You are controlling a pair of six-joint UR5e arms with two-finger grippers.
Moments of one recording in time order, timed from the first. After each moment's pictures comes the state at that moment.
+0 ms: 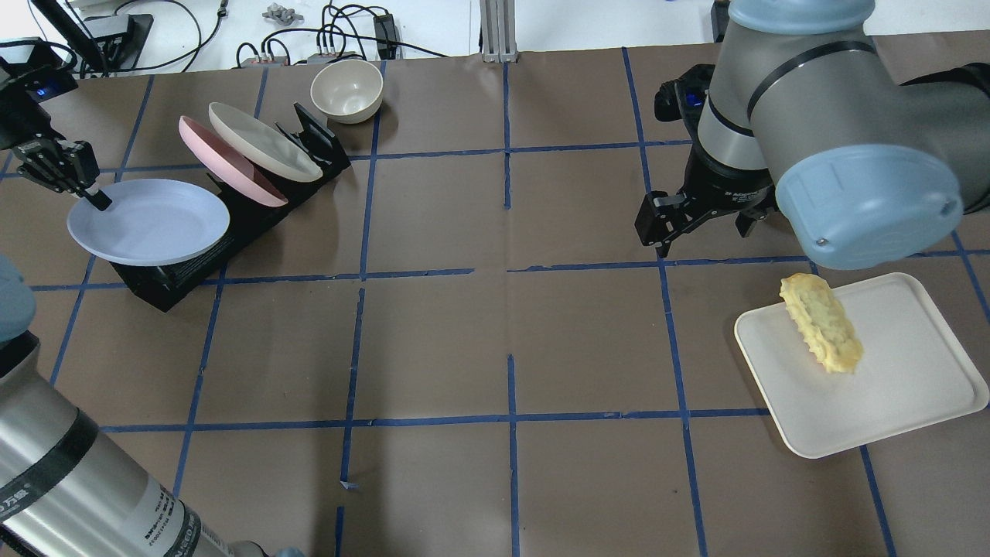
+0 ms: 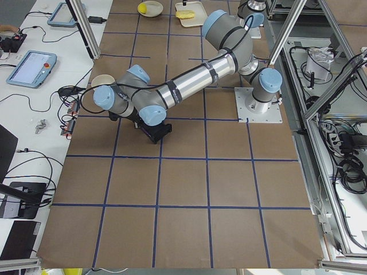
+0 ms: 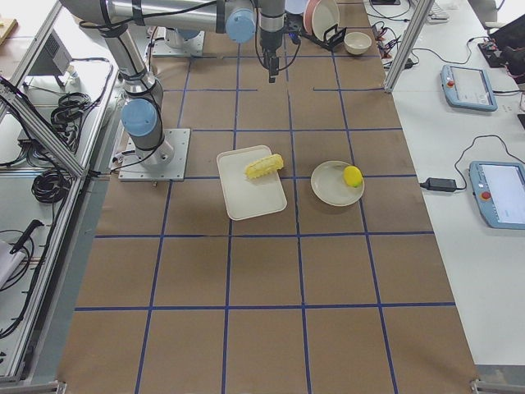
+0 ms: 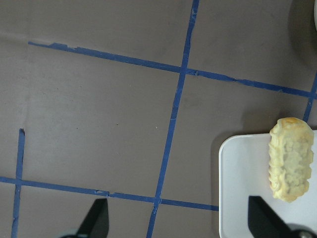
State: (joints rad) left arm -1.00 -2.22 -1.04 -1.93 1.51 0.68; right arm 1.66 -1.61 1.77 -1.71 -1.64 -0.10
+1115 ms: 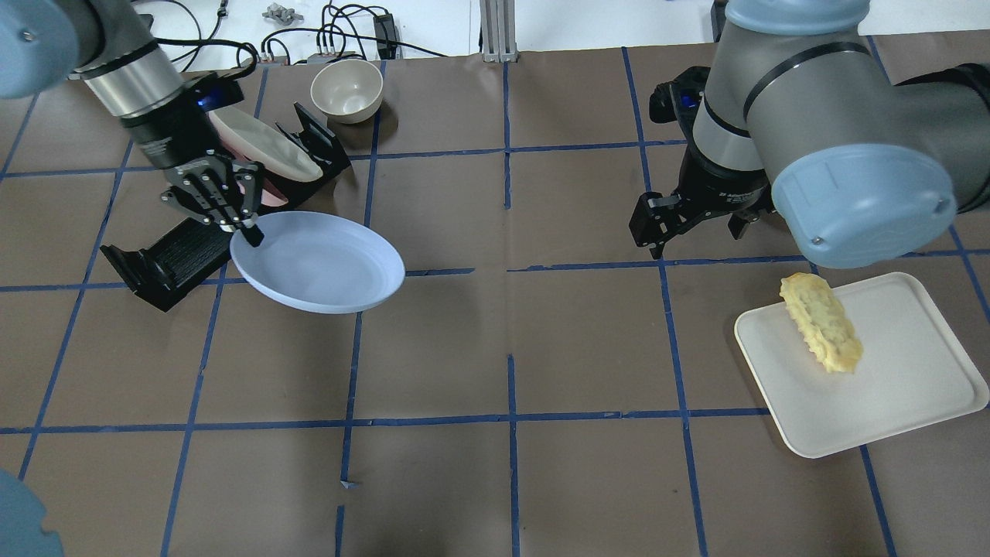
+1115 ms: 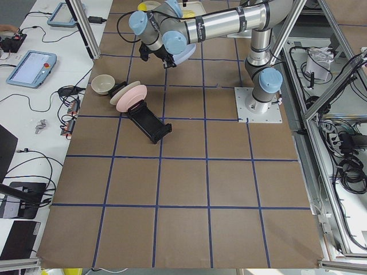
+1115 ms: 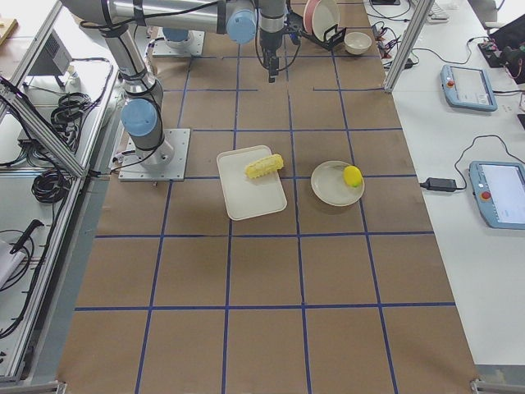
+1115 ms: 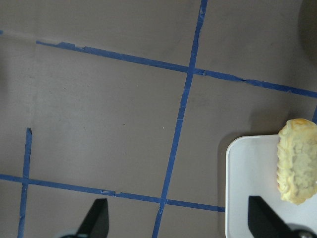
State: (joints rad) left arm -1.41 -1.84 -1.47 -1.84 1.41 0.23; right arm 1.66 -1.60 1.77 -1.71 -1.62 -0.10
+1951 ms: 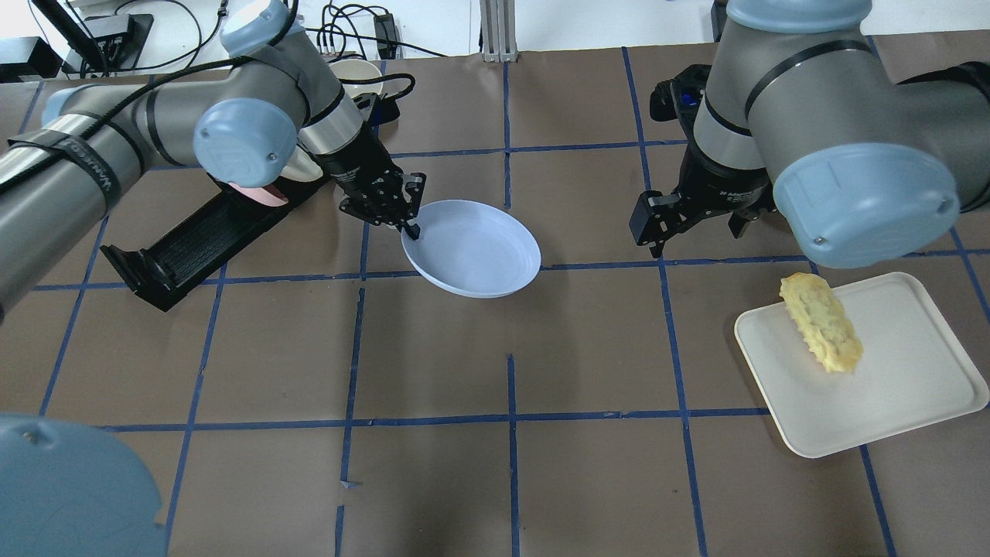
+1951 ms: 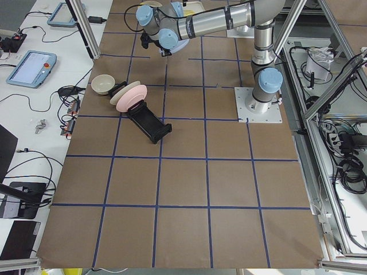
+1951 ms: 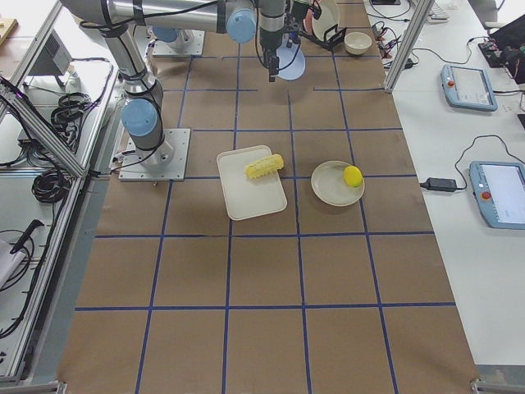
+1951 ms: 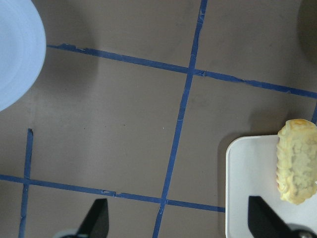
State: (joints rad) left arm -1.62 -2.00 -1.59 -1.34 1.24 0.06; right arm 1.66 -1.61 1.77 -1.71 -1.62 -0.10
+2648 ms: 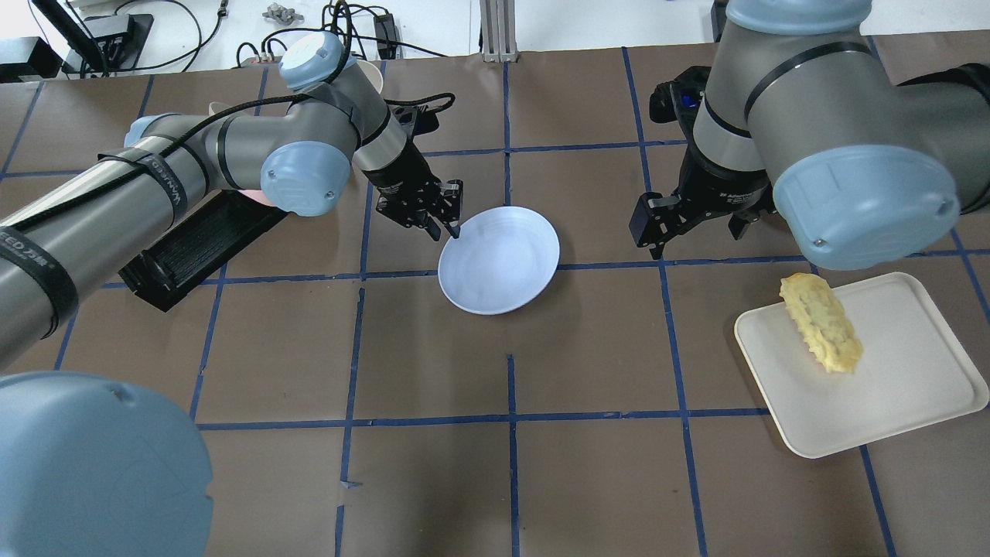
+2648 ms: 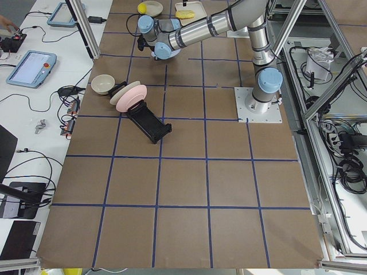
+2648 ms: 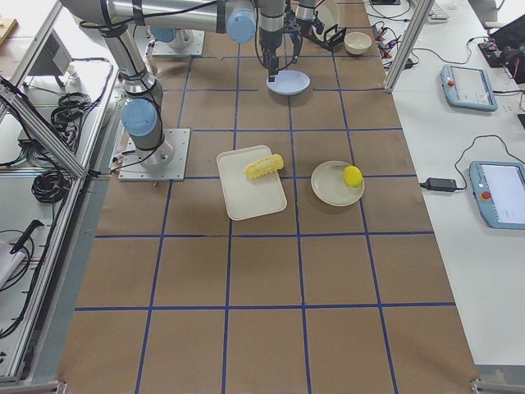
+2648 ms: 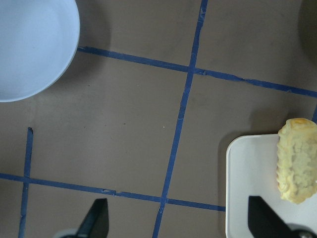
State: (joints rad) left arm -1.67 -2.05 -1.61 -1.17 1.23 0.04; right arm 1.67 -1.61 1.77 -1.71 -1.62 -0.10
